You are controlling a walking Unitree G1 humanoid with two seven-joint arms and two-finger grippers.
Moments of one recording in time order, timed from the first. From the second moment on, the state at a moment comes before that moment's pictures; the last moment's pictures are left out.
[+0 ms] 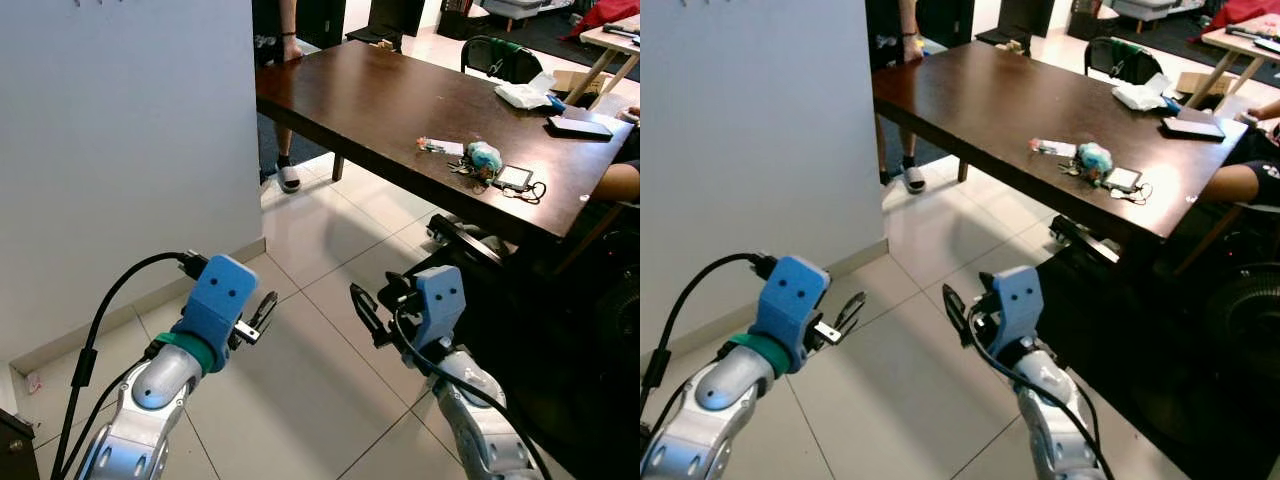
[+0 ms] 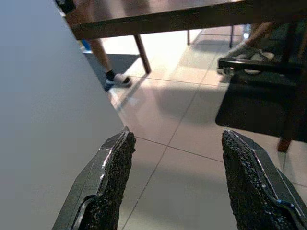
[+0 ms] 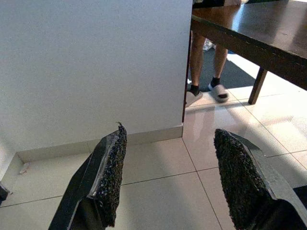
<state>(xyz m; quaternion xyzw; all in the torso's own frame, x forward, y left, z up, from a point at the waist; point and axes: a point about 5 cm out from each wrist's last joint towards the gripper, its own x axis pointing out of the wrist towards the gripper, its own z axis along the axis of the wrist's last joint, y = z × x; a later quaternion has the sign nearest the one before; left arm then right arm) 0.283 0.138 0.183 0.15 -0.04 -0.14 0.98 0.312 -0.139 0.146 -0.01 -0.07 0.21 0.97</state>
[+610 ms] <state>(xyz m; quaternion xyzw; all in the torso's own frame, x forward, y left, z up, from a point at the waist) 0.286 0.146 0.189 0.15 -0.05 -0.12 0.98 0.313 -0.136 0.142 0.00 -0.06 0.21 0.98</state>
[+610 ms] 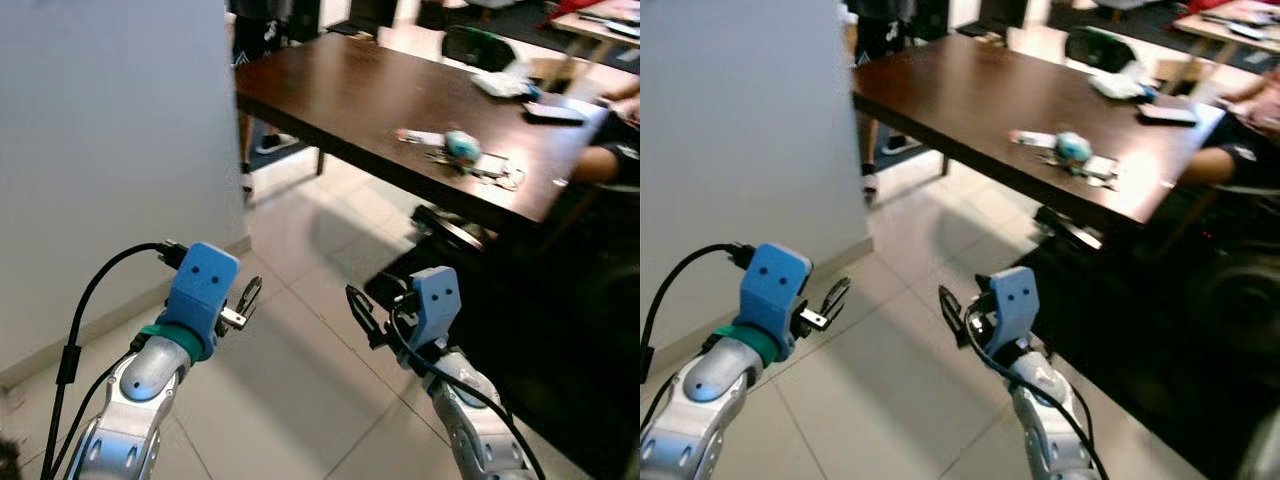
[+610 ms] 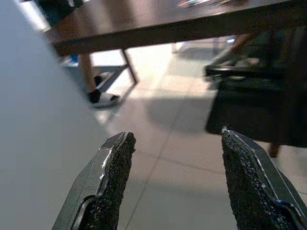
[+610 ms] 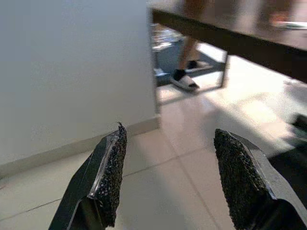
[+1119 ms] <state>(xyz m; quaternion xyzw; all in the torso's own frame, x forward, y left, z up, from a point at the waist) 0.286 0.147 0.188 0.15 -0.05 -0.11 0.98 0.313 -0.134 0.141 0.01 -0.06 0.21 0.98</state>
